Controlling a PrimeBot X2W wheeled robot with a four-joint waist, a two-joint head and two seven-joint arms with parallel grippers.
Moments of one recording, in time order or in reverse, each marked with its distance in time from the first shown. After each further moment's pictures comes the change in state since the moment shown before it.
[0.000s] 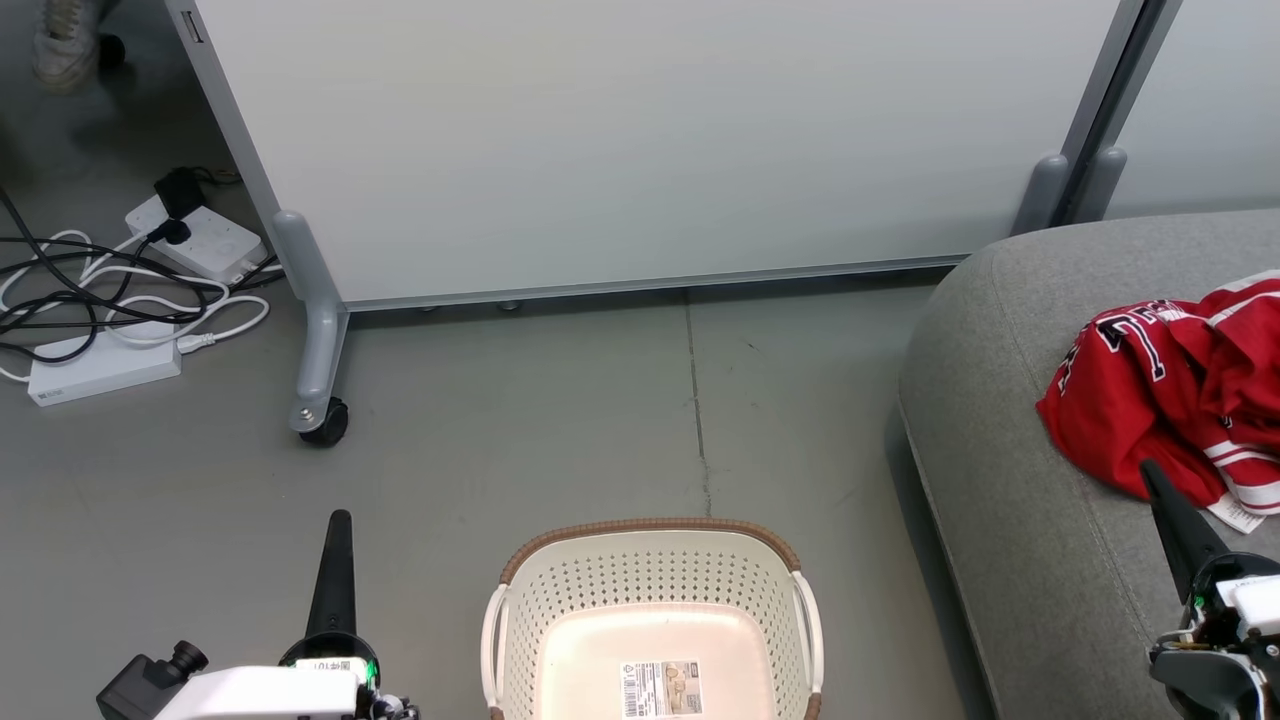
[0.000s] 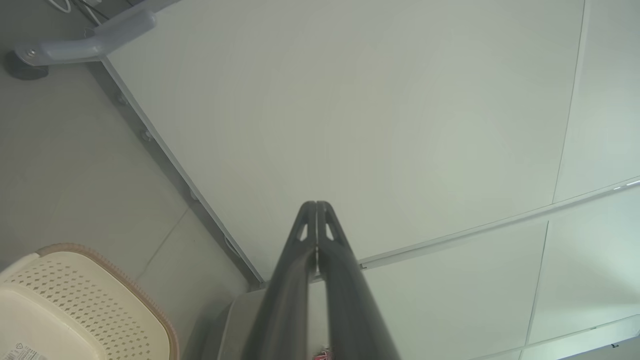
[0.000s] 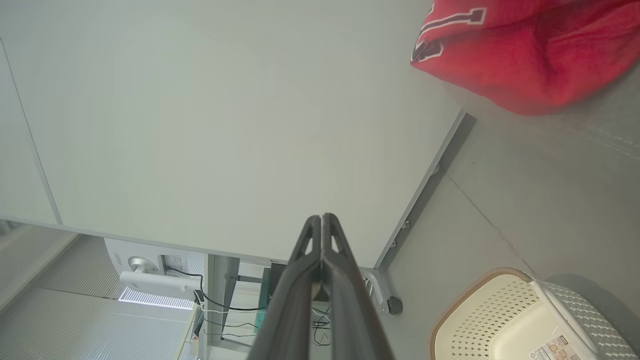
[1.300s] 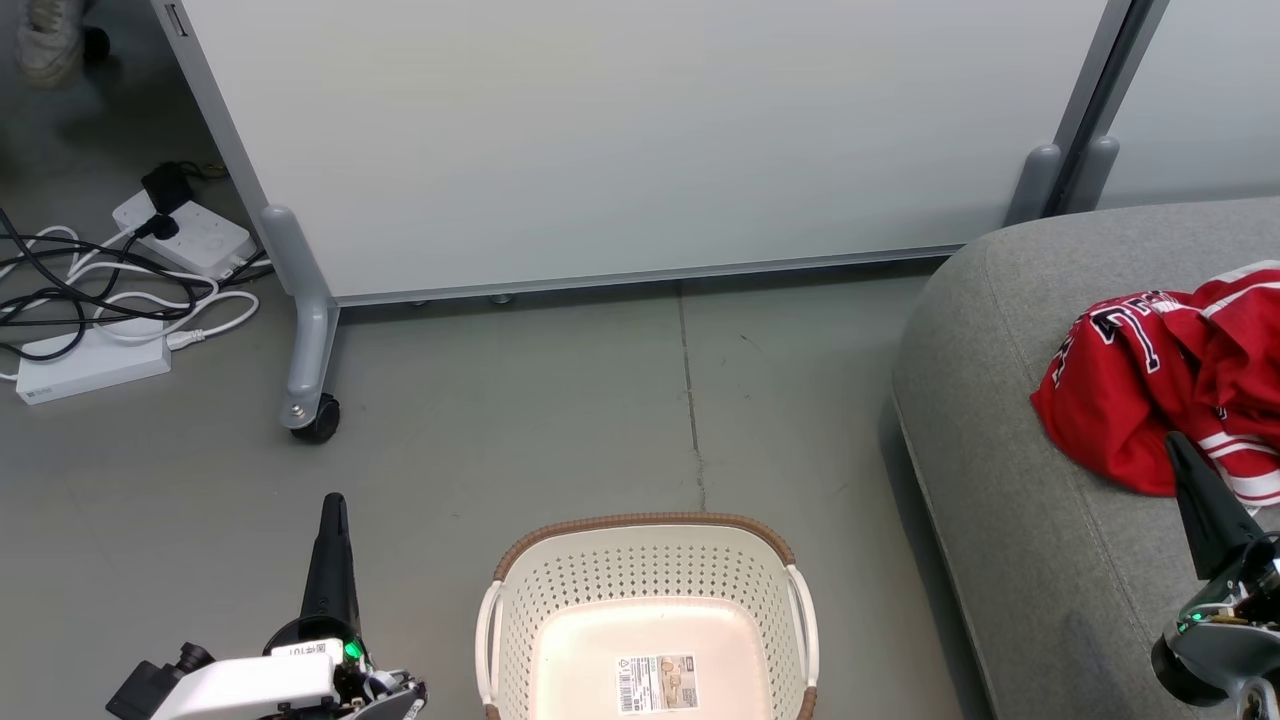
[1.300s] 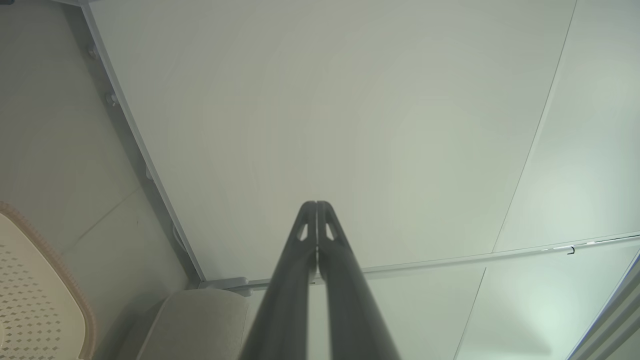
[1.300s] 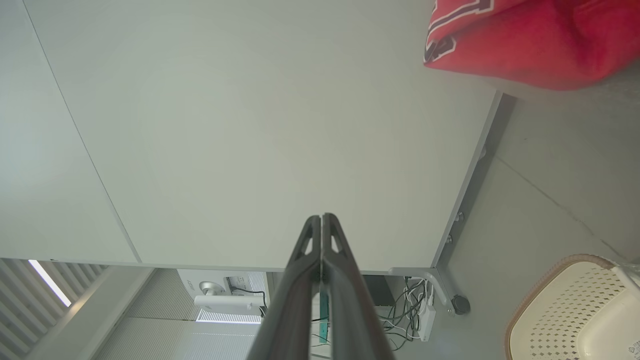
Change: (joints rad) left arm -0.024 -0.037 0.020 -0.001 -0.223 -0.054 0.001; right arm -0.063 -0.003 -0.066 0.062 0.226 0.000 0.082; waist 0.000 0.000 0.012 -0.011
